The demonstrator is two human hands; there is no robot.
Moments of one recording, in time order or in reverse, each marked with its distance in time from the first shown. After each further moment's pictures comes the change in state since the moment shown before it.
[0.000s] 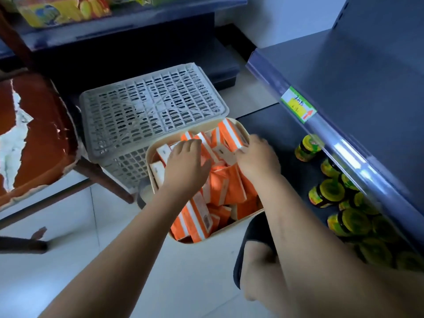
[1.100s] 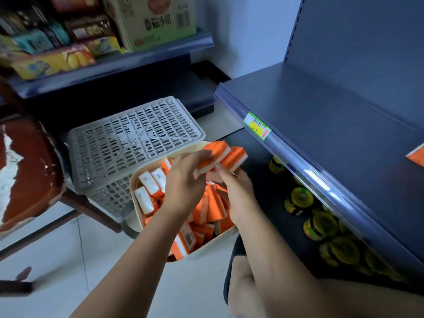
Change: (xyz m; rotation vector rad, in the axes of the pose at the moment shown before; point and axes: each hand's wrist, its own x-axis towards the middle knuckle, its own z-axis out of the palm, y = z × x) left_hand -0.014 0.069 -0.025 -0.503 0.293 0.217; right_hand -0.048 0.025 0.001 1.119 -0.112 0.278
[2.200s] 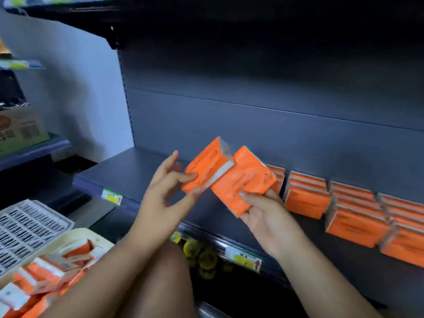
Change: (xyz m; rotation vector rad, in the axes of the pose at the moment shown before) left_hand -0.040 0.314 0.018 -0.772 -0.361 0.441; right_hand -0.276 -0.123 -0.304 0.596 0.131 -0.531
